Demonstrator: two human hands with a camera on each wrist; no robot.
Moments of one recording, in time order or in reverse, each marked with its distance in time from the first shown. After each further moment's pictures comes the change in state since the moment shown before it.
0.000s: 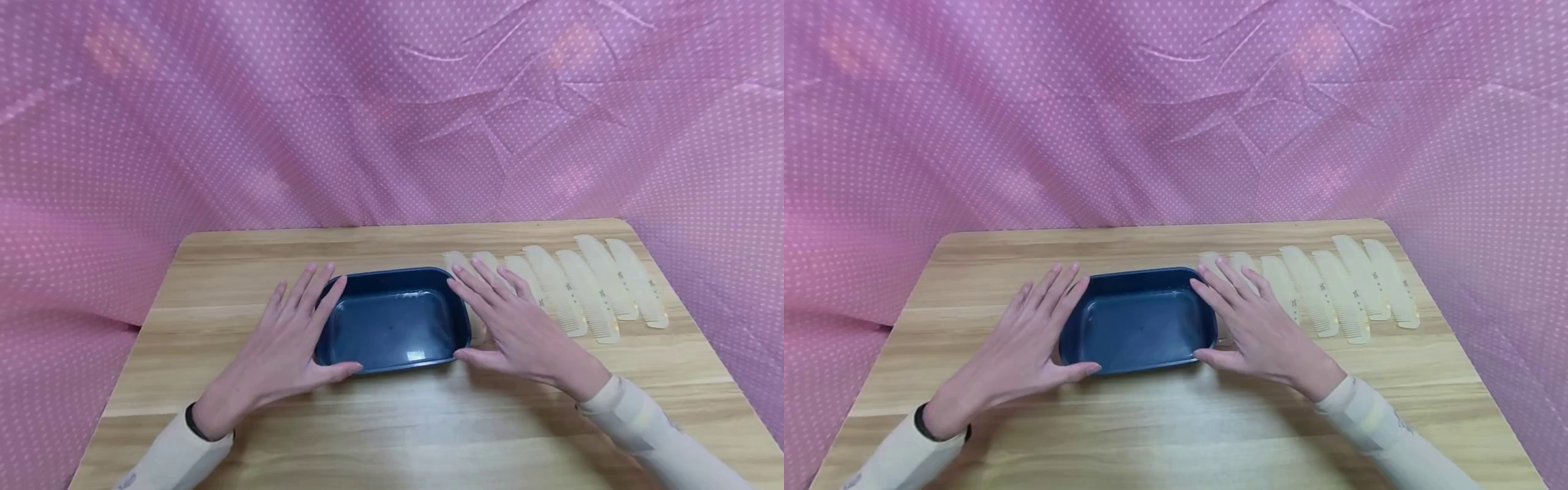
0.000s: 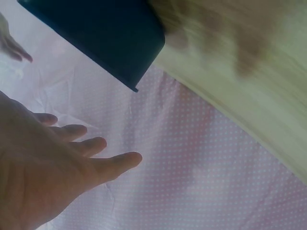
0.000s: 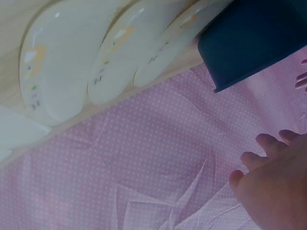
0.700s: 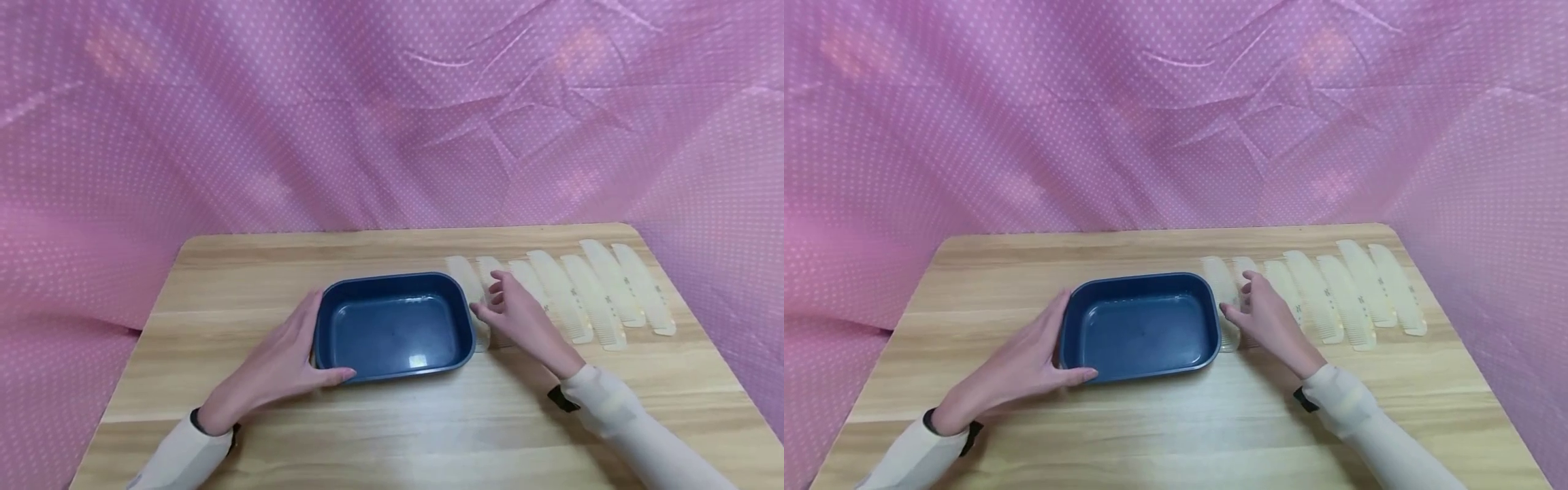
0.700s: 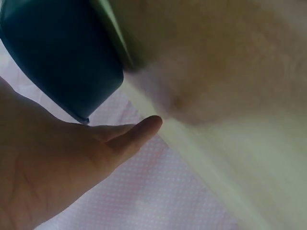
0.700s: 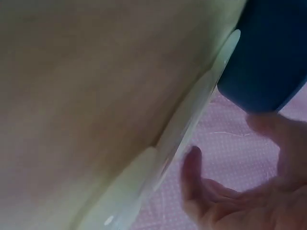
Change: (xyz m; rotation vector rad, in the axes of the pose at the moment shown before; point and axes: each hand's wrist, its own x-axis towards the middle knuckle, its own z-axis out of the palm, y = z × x) left_hand -0.007 -0.019 0.030 -0.399 -0.148 -0.230; right_hand 0.010 0.036 0.032 0.535 -0.050 0.755
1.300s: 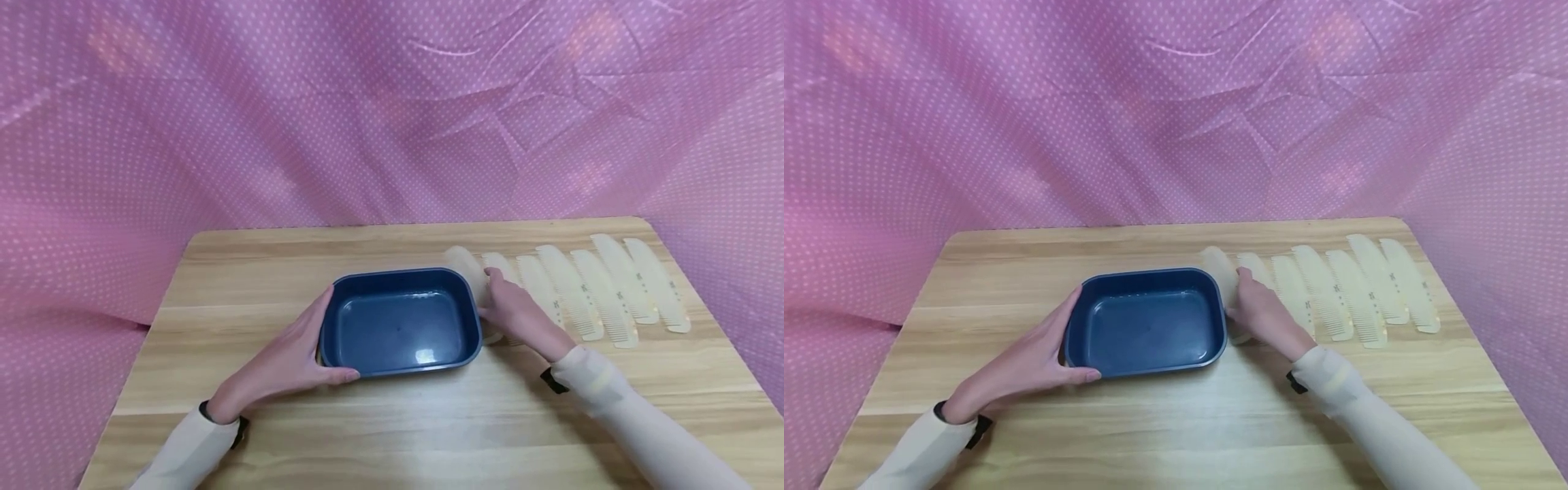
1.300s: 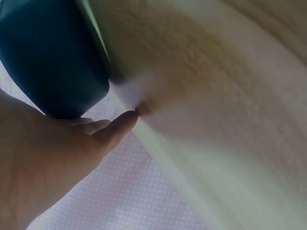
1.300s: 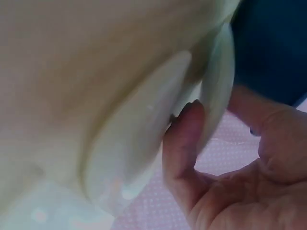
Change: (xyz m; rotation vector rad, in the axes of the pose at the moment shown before) left_hand 0.004 -0.010 0.003 -0.156 -0.064 0.013; right_hand 0.023 -0.013 0.008 -0.207 -0.201 0.105
